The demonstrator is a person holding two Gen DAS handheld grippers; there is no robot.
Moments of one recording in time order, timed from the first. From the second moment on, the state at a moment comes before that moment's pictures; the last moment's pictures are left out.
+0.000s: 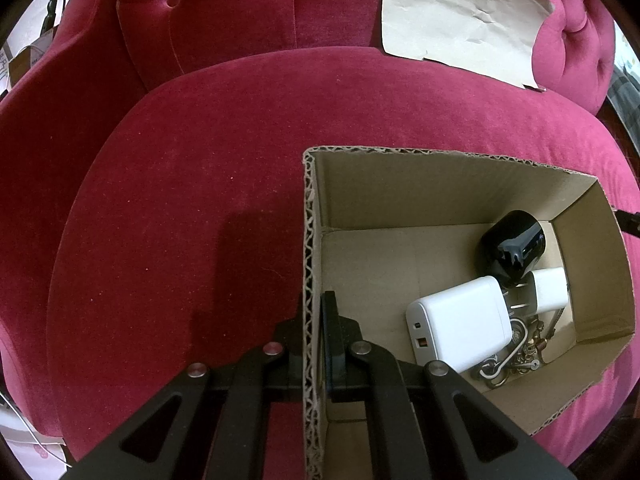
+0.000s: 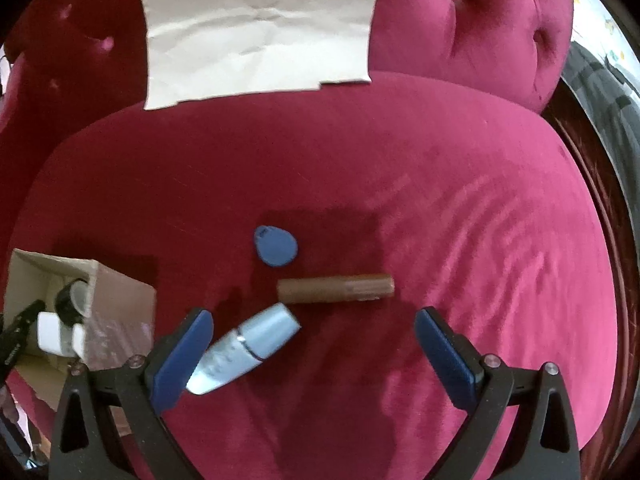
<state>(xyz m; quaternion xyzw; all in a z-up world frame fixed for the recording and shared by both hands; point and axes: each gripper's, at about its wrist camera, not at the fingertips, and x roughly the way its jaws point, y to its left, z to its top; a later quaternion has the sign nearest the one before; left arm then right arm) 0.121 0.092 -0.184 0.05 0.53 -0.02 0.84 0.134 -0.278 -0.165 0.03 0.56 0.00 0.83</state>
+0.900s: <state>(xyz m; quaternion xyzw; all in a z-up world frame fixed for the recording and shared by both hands) 0.121 0.091 -0.185 0.05 0.53 -0.02 0.85 0.161 -0.297 -0.198 0.05 0.56 -0.02 0.83</state>
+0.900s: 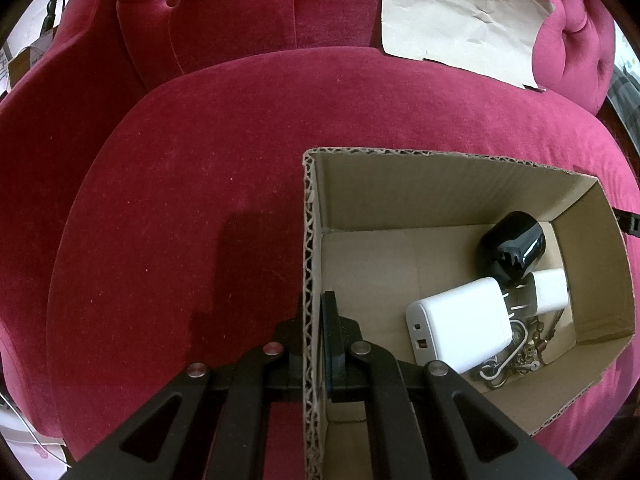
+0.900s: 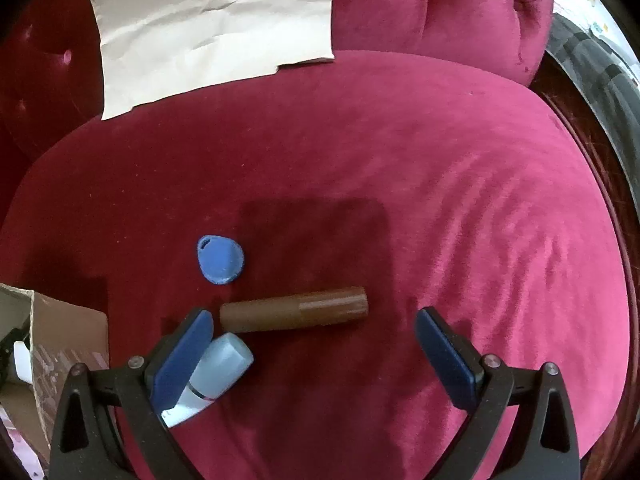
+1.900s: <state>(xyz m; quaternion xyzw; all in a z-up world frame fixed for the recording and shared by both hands) 0.121 0.090 -0.184 0.05 0.53 -0.02 0.85 0.161 -0.281 -0.167 0.03 0.55 -0.03 0.84</state>
